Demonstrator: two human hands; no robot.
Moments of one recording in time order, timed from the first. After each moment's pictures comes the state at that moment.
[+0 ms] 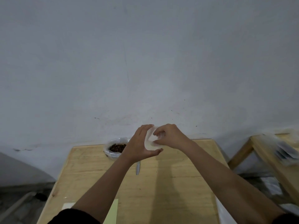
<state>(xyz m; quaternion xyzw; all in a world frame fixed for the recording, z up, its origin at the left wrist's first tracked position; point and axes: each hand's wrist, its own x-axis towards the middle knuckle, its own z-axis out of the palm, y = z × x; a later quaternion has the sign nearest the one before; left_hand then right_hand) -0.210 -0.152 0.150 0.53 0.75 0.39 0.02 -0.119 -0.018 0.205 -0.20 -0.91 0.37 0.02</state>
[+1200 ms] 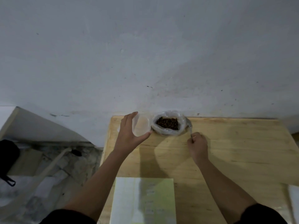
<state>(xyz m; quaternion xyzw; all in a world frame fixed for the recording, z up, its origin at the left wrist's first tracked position) -0.354 -0.334 0.059 0.31 0.84 0.43 0.04 -0.205 -0.123 -0.031 -0.46 -0.82 0.32 0.12</state>
